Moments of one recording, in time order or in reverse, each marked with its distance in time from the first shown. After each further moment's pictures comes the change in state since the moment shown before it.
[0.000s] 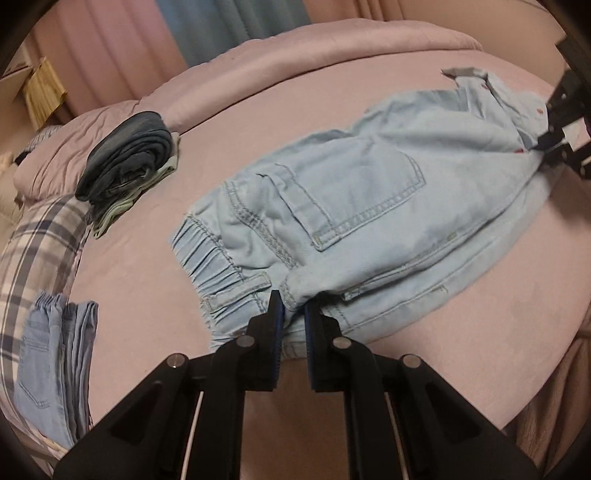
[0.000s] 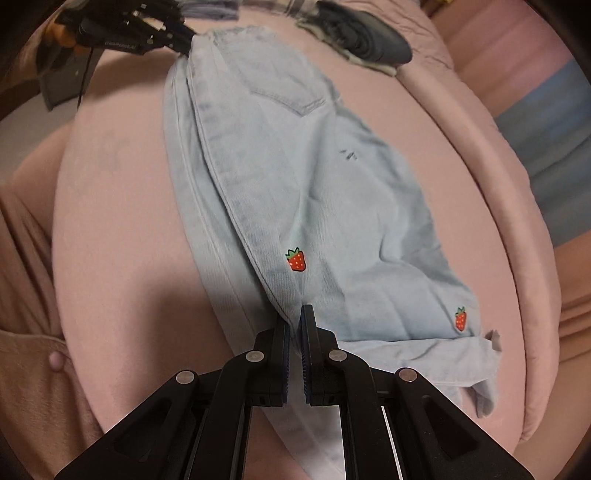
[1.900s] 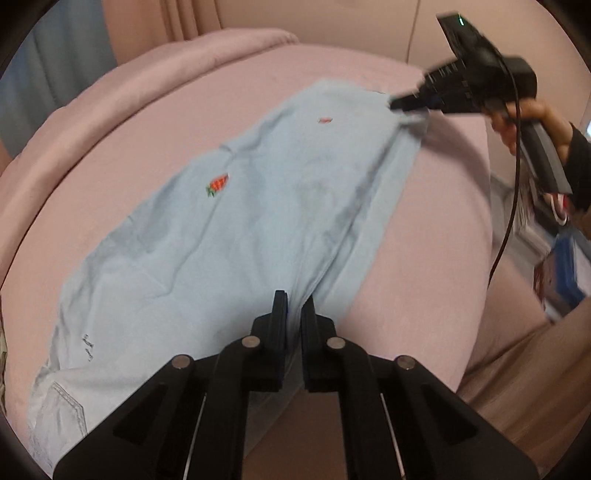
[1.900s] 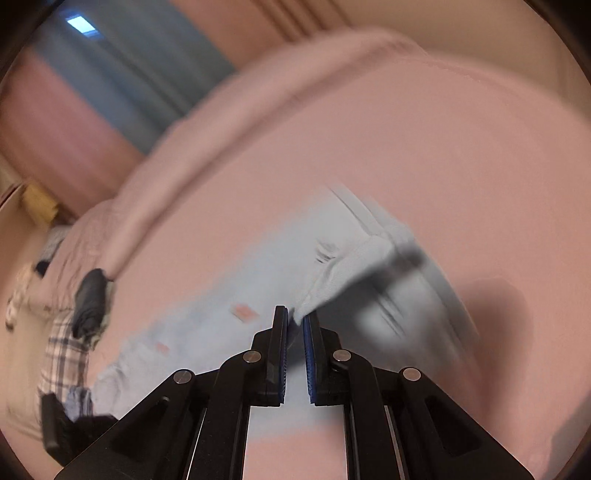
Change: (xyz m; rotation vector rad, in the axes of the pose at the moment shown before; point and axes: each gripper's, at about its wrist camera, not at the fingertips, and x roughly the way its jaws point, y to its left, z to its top) left arm 0.010 -0.252 0.158 0.343 -0.029 -0.534; right arm -0.045 -0.152 -0.294 1.761 -0.290 0.008
